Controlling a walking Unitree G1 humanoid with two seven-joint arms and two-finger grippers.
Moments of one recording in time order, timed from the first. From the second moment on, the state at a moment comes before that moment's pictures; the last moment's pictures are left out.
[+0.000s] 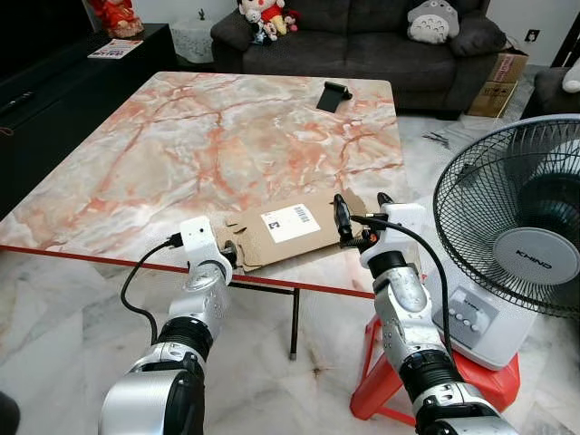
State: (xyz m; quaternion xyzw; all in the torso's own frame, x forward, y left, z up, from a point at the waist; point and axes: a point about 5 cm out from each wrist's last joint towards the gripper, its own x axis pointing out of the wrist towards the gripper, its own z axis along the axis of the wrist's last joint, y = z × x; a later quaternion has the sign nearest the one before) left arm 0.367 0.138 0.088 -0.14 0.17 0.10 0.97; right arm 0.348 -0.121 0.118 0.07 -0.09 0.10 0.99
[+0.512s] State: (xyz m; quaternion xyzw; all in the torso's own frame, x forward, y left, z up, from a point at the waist) left arm 0.367 0.138 0.088 -0.15 0.18 0.09 0.97; right arm 0.346 -0.122 0.115 0.07 -0.08 0.10 0.99
